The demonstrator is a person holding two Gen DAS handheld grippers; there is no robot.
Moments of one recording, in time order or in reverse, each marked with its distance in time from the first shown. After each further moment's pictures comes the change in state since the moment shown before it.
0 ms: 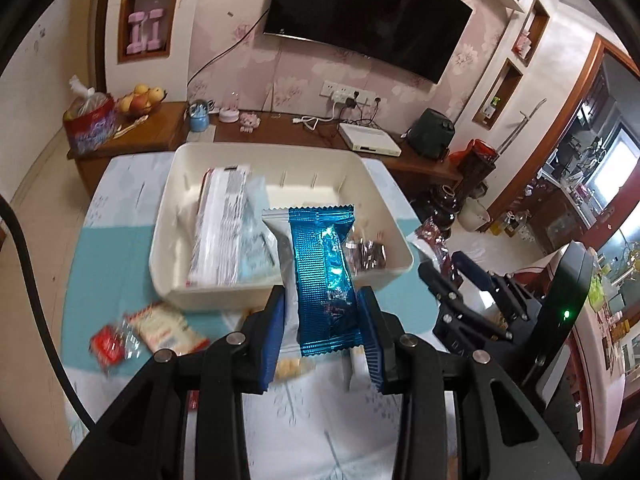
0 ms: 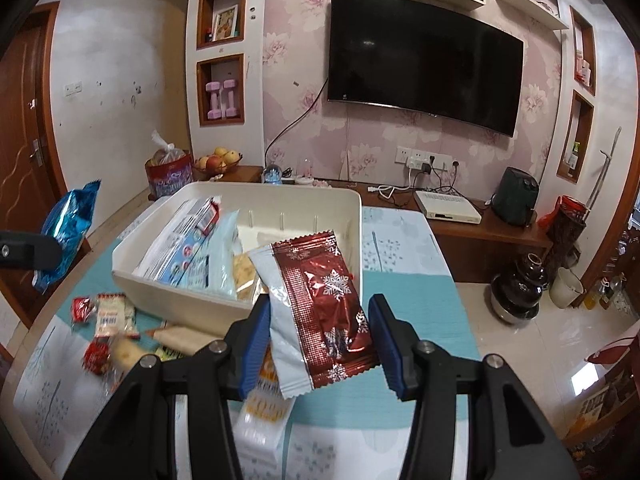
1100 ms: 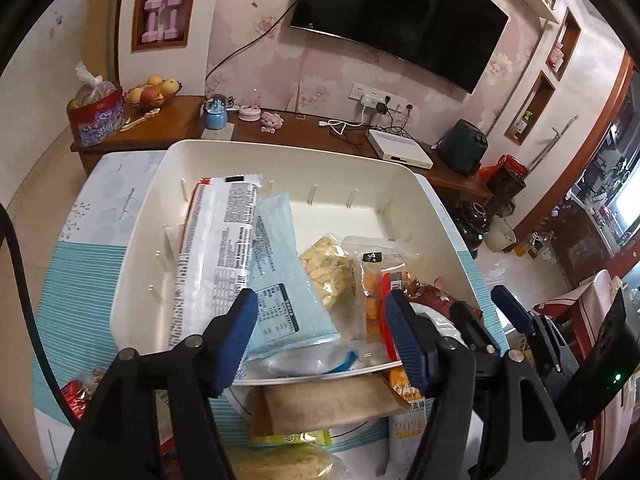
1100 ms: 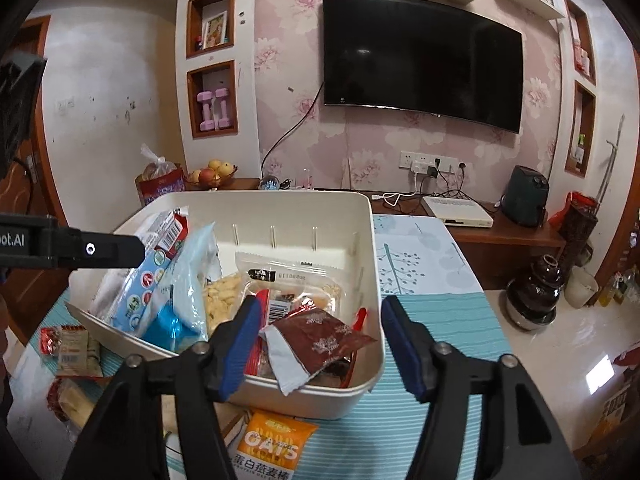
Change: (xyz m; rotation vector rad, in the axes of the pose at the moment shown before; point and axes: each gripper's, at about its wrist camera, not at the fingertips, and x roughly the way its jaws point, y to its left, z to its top) left arm 0.103 0.031 0.030 -0.068 -0.020 0.073; right arm 0.075 -0.005 0.001 0.055 -0.049 0.018
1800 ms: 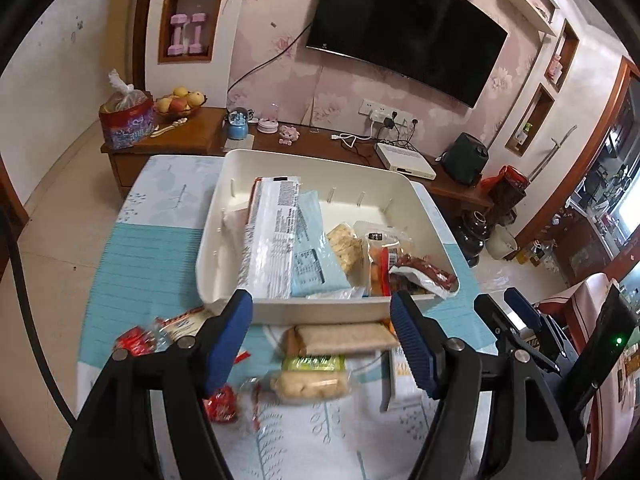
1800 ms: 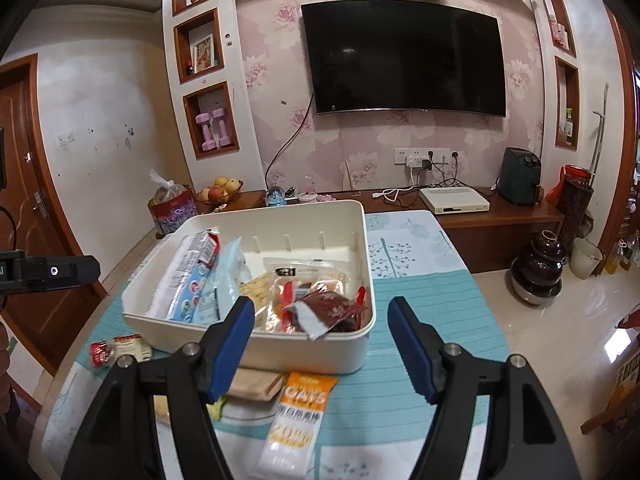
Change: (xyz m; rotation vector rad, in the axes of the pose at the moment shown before) left arm -0.111 0.019 -0.037 -0.018 -0.043 0.037; right arm -0.073 0.000 0.002 0.102 -0.004 0.036
